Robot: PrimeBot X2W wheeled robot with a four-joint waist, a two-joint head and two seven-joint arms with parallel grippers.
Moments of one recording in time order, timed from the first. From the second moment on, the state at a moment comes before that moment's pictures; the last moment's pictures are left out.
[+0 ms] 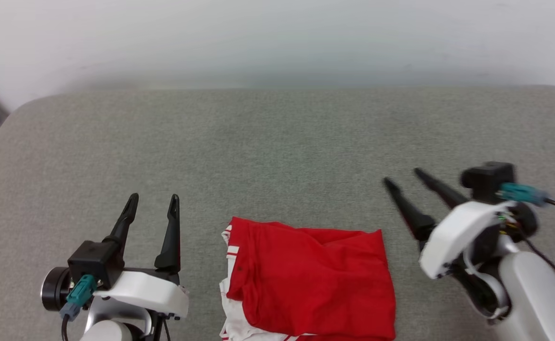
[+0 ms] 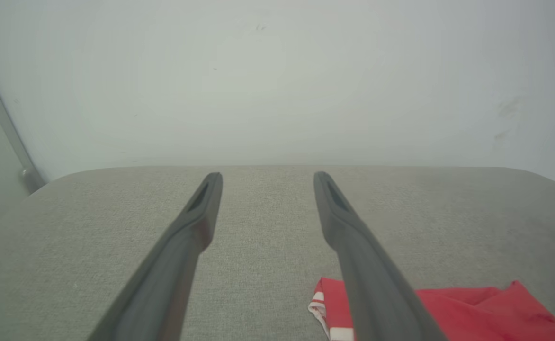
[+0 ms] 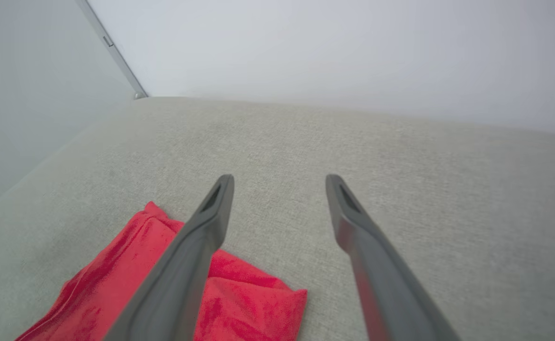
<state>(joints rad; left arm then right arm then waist) -0.13 0.43 -0.41 -0.06 -0.52 0.30 -0.23 -0.34 -0.25 0.32 0.17 0.51 0.13 0.24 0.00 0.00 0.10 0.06</state>
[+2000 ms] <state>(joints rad) -0.14 0.35 -0.30 -0.10 -0.42 0.29 -0.26 -0.05 -0.18 0.00 0.08 0.84 0.13 0.73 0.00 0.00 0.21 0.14</state>
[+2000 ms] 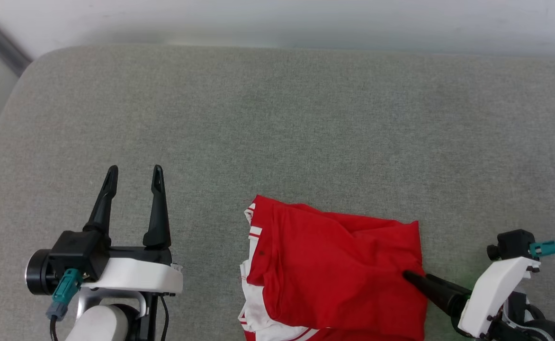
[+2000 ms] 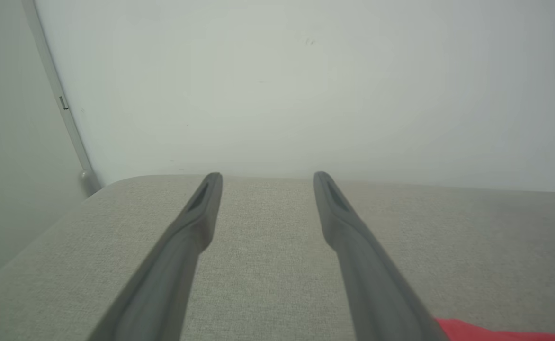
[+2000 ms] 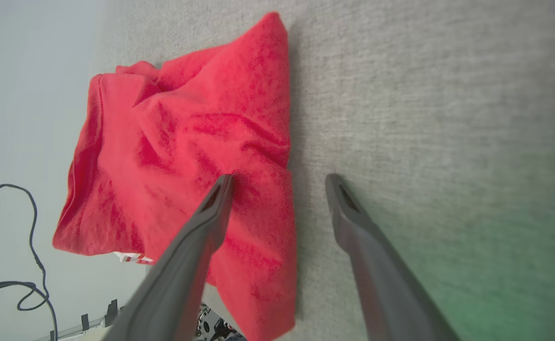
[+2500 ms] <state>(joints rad) -0.15 0.29 -0.23 -0.05 -0.35 0.21 -0.26 -0.14 -0.18 0.14 0.19 0.90 0.13 0.75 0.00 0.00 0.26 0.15</state>
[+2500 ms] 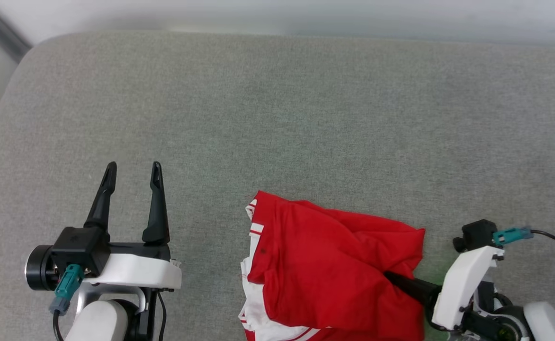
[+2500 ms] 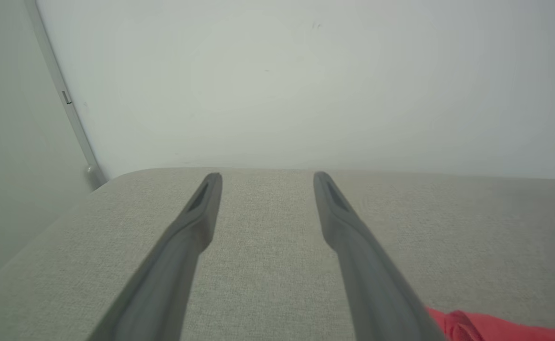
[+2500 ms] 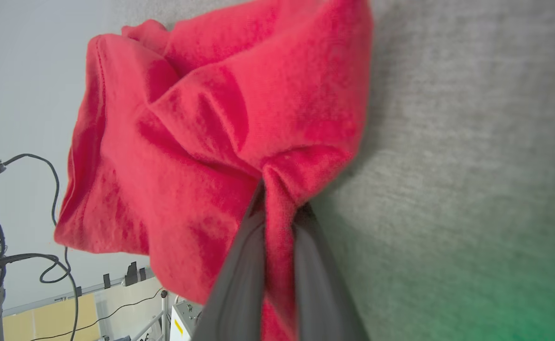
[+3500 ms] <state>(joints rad) -0.20 0.35 -0.27 -0.10 -0.28 0.14 -0.22 -0.42 -0.38 0.14 0.42 0.48 0.13 0.49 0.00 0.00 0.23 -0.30</state>
